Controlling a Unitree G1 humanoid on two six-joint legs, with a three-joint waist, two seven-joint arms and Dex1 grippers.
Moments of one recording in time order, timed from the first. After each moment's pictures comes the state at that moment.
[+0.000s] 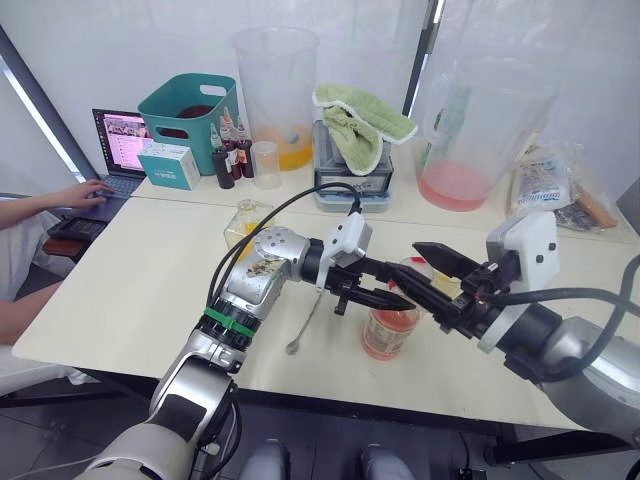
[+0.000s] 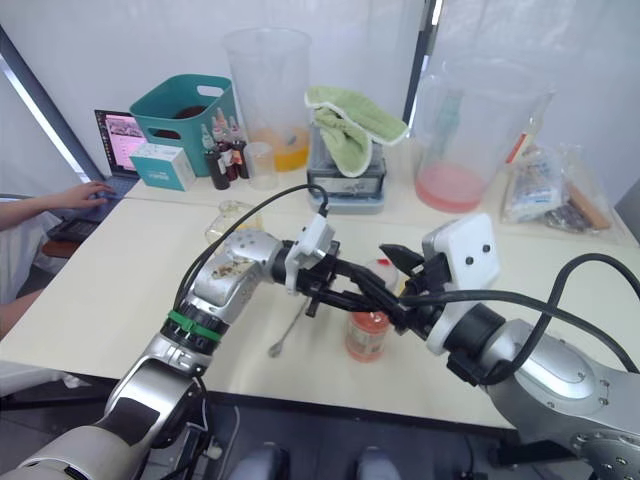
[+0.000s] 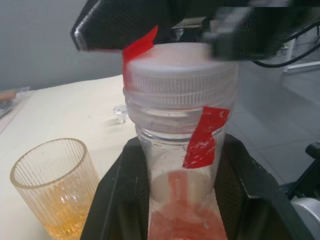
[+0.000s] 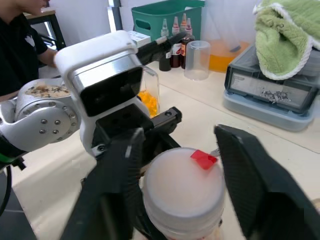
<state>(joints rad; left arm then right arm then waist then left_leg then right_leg) -0.87 0.21 -0.30 0.31 -0.35 0.22 -1.45 -0.21 -0.93 -0.24 -0.98 1.48 0.77 -0.29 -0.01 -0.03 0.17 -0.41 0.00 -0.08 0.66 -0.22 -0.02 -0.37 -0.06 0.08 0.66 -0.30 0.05</state>
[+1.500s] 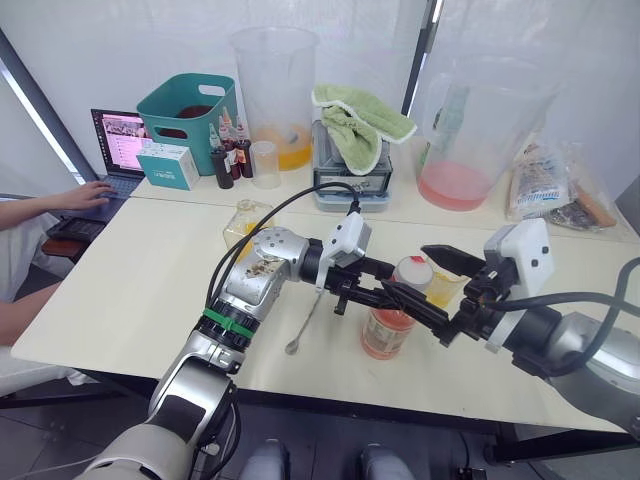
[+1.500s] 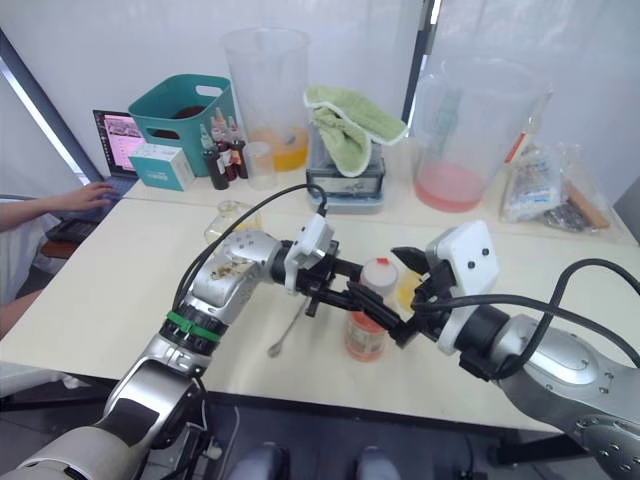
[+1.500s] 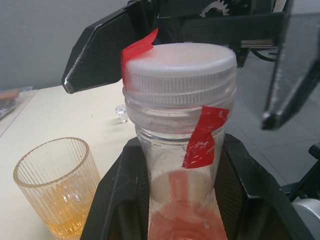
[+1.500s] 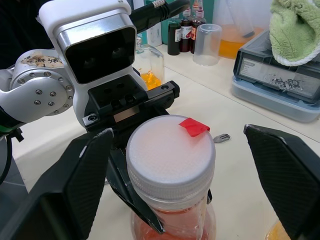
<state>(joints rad) -0.87 0.21 -0.30 0.29 -0.35 0.22 -1.43 -0.12 -0.98 -0.24 -0.91 1.33 0.73 -0.06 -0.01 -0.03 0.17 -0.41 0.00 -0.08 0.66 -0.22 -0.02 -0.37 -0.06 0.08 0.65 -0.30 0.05</state>
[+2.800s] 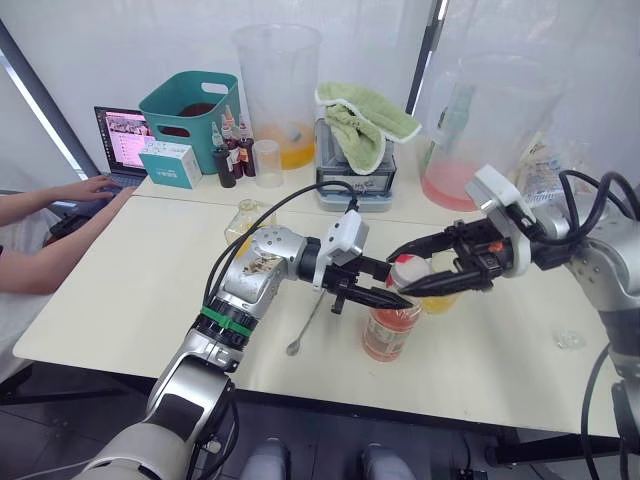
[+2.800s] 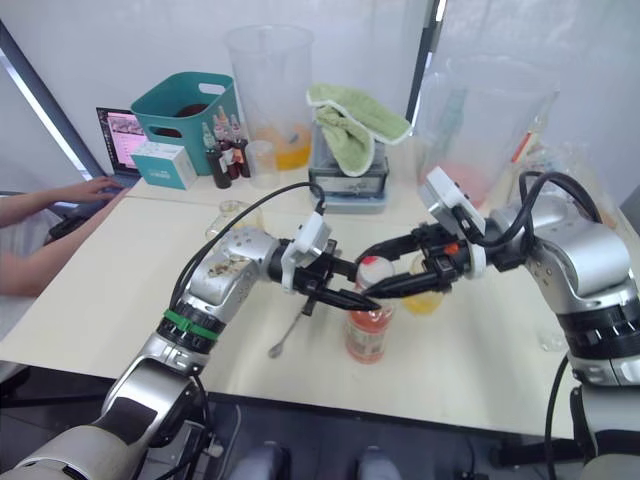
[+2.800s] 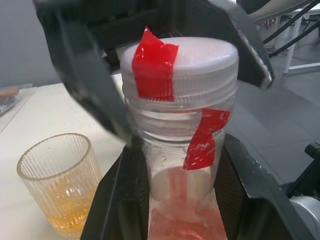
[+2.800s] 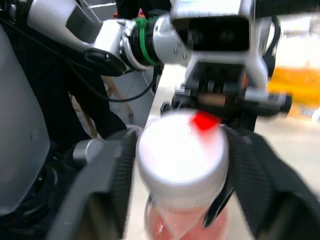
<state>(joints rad) -0.87 0.23 -0.30 0.29 -0.36 0.23 -1.45 -0.72 -0.95 0.10 -0.12 0.78 0.72 1.42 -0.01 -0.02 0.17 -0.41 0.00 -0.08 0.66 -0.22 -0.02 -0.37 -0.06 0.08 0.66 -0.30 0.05</state>
